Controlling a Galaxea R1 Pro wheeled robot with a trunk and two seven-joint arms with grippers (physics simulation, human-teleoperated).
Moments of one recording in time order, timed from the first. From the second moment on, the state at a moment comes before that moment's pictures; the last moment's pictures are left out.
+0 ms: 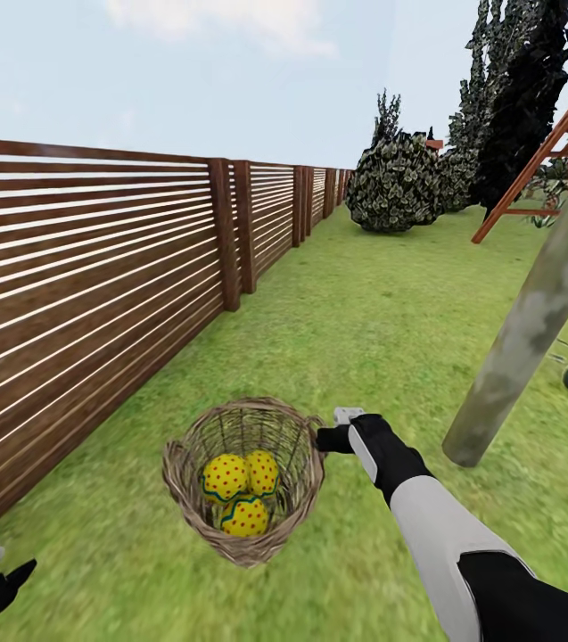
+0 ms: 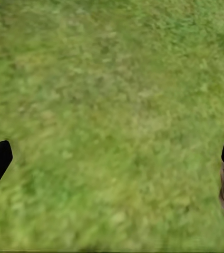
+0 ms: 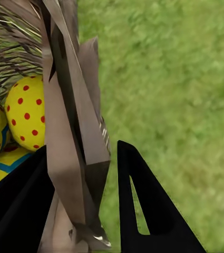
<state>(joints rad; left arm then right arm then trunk) -0.01 0.12 0.70 -1.44 0.34 0.66 -0.15 -0.91 0.15 -0.01 -0.54 -0.01 0.67 0.08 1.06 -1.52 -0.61</state>
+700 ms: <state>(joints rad) 0.00 -0.05 0.69 -1.43 0.34 0.51 0.17 -0.91 0.15 -0.01 -0.54 0.00 0.67 0.08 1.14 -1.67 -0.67</state>
